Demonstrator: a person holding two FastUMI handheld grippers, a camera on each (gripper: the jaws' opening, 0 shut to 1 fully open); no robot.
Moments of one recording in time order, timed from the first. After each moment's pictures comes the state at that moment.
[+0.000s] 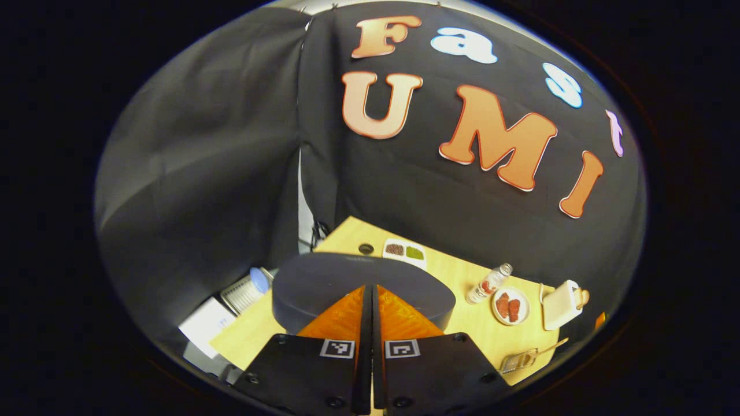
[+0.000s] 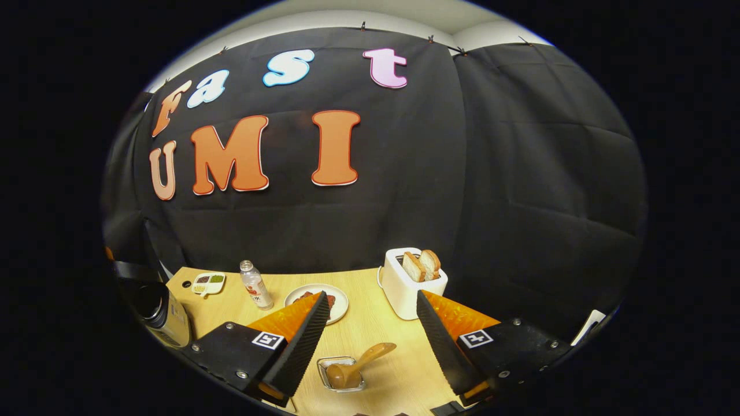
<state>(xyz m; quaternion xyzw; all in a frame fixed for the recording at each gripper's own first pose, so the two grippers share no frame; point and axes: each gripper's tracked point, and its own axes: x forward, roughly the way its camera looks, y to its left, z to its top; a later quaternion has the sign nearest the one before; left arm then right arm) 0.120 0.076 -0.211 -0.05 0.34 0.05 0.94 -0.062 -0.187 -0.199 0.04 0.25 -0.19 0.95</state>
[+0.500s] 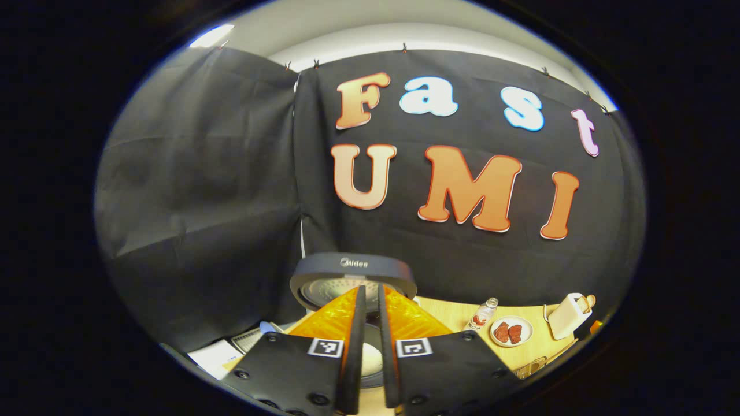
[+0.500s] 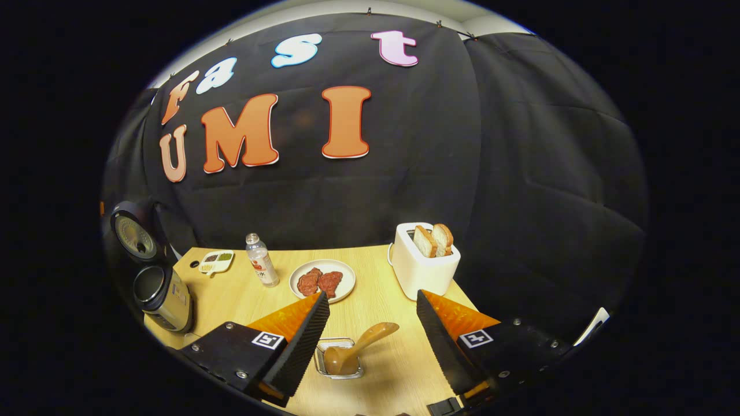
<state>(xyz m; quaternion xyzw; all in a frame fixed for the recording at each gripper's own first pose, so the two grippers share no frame) 0.076 0.027 -0.110 -0.01 0.17 0.04 0.98 -0.078 -0.186 -0.253 0.04 0.31 -0.15 0.94</state>
